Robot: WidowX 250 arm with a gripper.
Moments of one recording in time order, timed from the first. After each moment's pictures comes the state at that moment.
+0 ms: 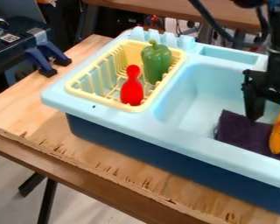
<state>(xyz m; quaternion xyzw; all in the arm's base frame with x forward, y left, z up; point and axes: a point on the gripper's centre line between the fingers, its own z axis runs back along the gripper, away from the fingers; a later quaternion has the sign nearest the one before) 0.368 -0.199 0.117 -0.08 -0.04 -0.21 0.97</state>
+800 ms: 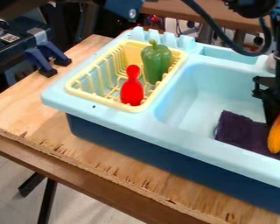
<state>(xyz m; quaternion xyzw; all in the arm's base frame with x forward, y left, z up) 0.383 -0.212 0.109 -0.11 -0.06 -0.20 0.97</state>
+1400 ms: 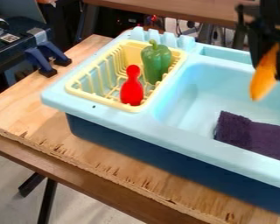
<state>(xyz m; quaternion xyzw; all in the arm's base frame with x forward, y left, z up) 0.335 -0.176 0.212 -0.08 -0.14 -0.23 0.96</state>
